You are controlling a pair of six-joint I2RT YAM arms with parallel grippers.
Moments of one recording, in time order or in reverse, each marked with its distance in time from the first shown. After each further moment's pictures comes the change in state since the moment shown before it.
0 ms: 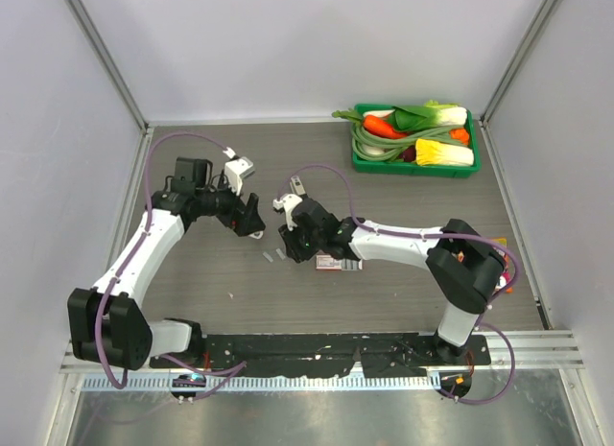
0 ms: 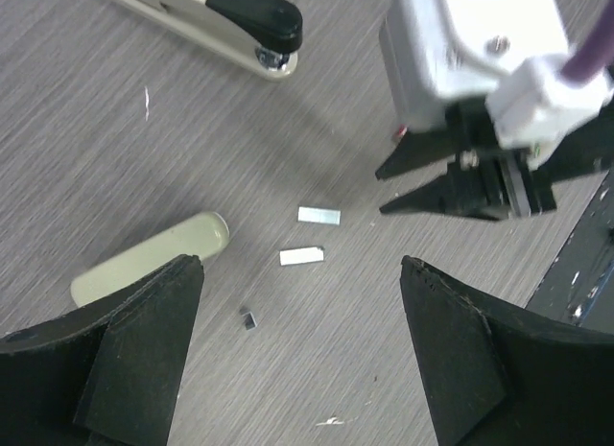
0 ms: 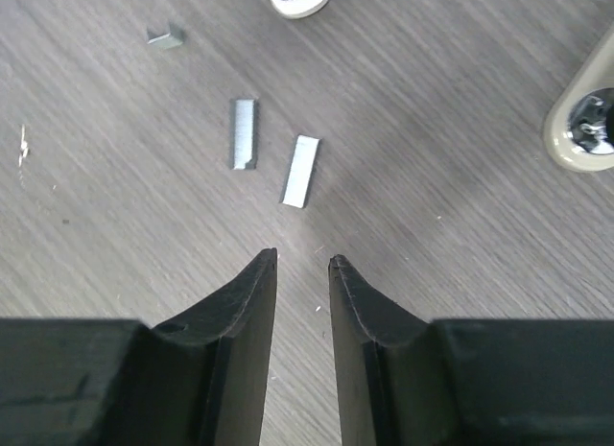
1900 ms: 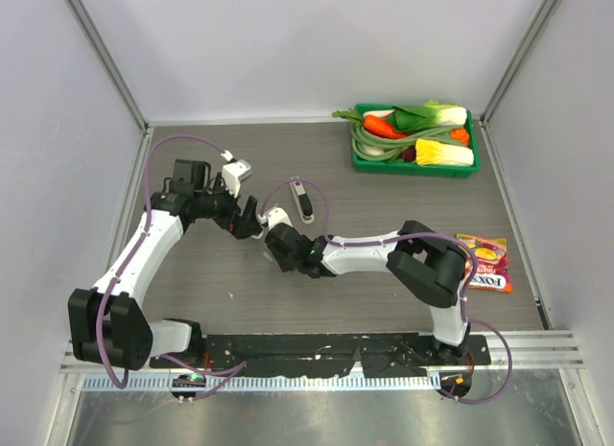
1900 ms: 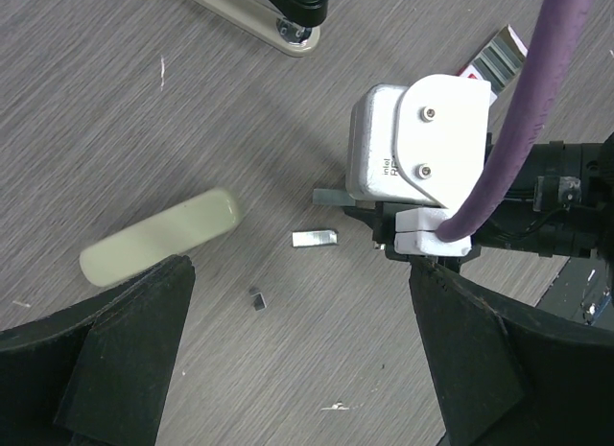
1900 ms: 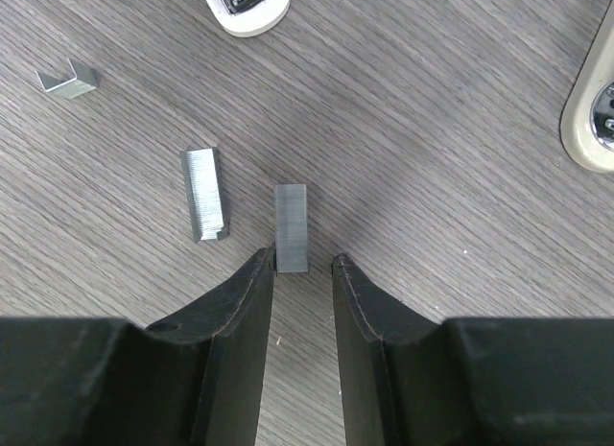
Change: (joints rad) left arm 0.018 -0.002 -0.019 -0.038 -0.040 0.036; right arm 0.142 0.193 0.063 0.090 0.383 0.109
